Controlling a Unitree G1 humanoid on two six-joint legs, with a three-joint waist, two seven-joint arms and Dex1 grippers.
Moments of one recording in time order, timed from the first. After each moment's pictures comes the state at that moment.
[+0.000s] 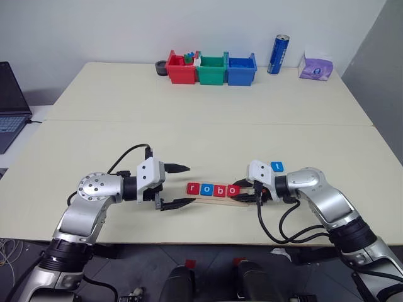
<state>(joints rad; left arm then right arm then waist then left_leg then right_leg) -0.28 0.70 -0.05 -0.07 -0.31 0.10 -1.19 -0.49 -0.57 0.36 -0.04 0.12 0.44 1.06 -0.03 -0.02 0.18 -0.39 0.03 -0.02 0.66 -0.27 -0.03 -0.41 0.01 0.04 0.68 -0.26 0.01</state>
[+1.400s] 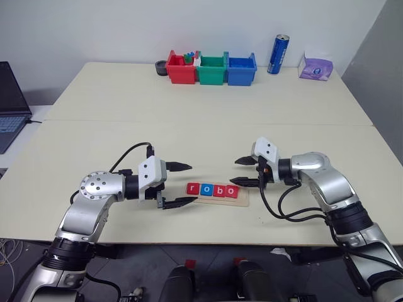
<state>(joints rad) -0.29 0.69 -0.05 -0.07 -0.31 0.10 -1.19 -0.60 -0.51 0.26 0.09 0.17 0.46 1.06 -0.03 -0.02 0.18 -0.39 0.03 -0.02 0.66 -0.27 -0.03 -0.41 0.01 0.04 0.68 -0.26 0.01</state>
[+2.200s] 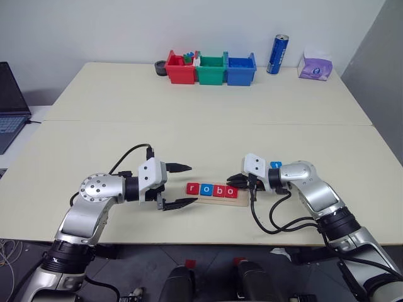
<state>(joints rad) -0.27 0.69 -0.05 -0.09 -0.31 0.10 -1.17 -0.58 -0.48 0.35 0.16 0.06 0.24 1.07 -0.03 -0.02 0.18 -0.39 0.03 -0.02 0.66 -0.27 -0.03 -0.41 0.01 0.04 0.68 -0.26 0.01</state>
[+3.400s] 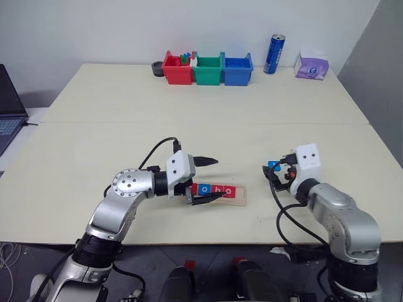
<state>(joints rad) -0.36 0.54 -0.16 -0.19 -0.29 0.24 -1.03 -0.25 -0.20 -0.09 -0.56 0.14 1.12 0.22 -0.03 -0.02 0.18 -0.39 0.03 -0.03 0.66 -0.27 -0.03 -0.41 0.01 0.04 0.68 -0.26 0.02</state>
